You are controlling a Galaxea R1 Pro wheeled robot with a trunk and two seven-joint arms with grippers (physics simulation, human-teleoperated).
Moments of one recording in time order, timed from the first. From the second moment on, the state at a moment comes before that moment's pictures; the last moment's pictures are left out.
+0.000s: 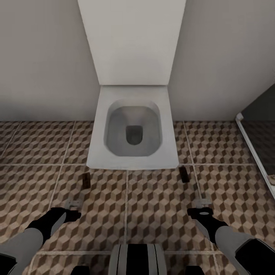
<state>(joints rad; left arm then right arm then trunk) -0.78 0.25 -0.30 -0.31 0.32 0.39 0.01 -0.84 -0.11 0.57 -0.07 -0.46 0.01 -0.23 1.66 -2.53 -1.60</state>
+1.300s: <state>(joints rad) -0.78 0.25 -0.30 -0.31 0.32 0.40 0.01 -0.84 -0.11 0.57 -0.07 -0.46 0.01 -0.23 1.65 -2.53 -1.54</state>
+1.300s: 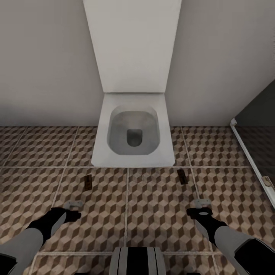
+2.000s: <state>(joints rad) -0.78 0.24 -0.30 -0.25 0.32 0.39 0.01 -0.83 -0.11 0.58 -0.06 -0.46 0.01 -0.23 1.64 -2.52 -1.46</state>
